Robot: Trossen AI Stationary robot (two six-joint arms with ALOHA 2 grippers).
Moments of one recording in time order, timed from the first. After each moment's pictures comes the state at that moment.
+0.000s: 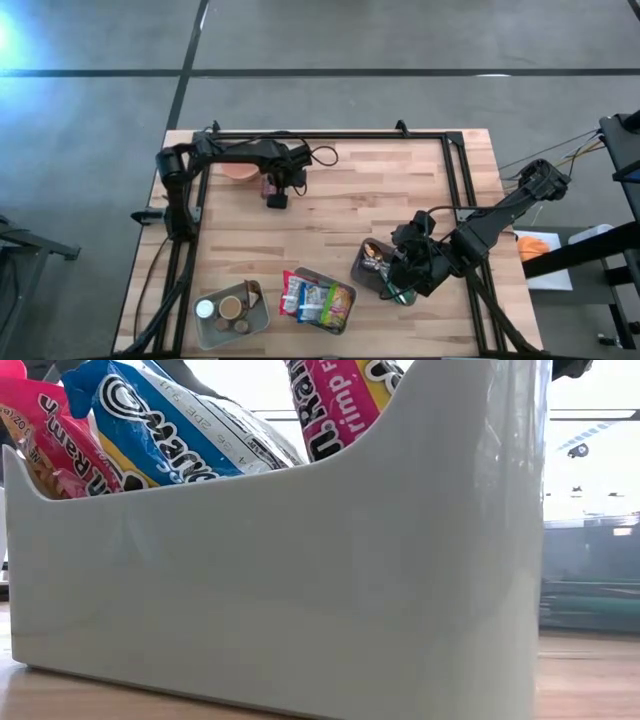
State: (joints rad) left arm 0.44 1.91 1.24 -0.86 -0.06 0.52; right arm 0.63 1.40 1.23 -1.04 0.66 1.05
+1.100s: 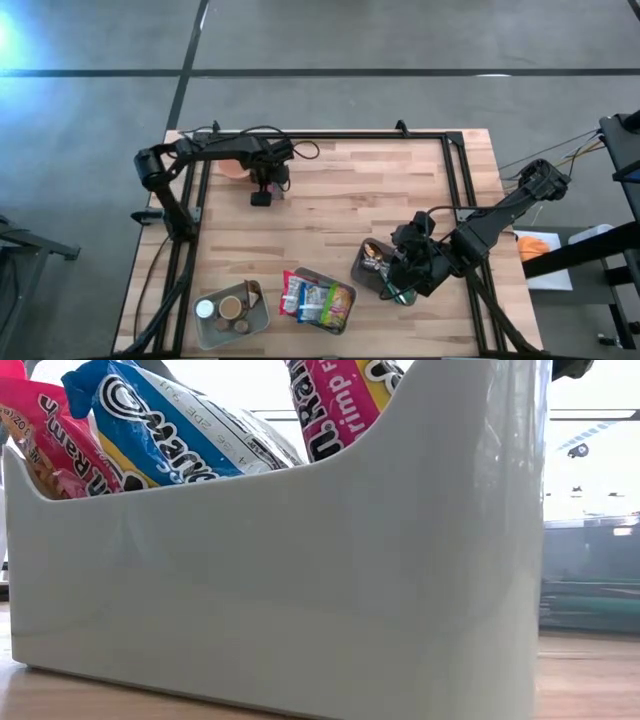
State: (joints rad) left arm 0.53 1.76 1.10 -0.94 -0.02 0.52; right arm 0.63 1.40 1.23 -1.03 0.64 1.06
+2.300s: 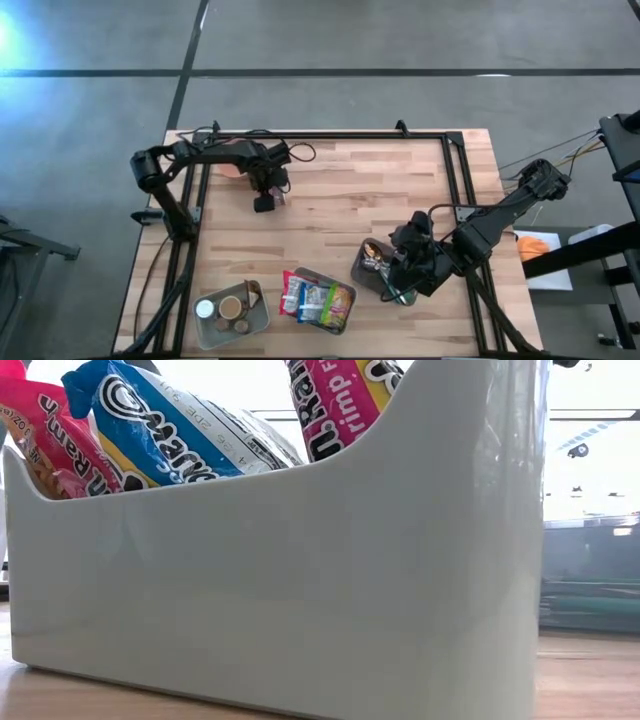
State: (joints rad) left arm 0.53 1.72 1.00 -0.82 0.10 0.36; right arm 0.63 1.40 1.27 -1.02 0.64 1.01
